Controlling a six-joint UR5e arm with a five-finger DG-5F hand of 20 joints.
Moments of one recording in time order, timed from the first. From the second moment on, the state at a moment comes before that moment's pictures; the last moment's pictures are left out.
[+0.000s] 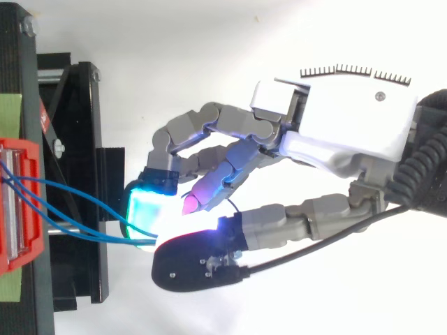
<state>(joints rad) 0.21 -2.19 -1.10 -3.24 -1.10 0.12</state>
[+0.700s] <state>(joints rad) 0.21 -2.19 -1.10 -3.24 -1.10 0.12</state>
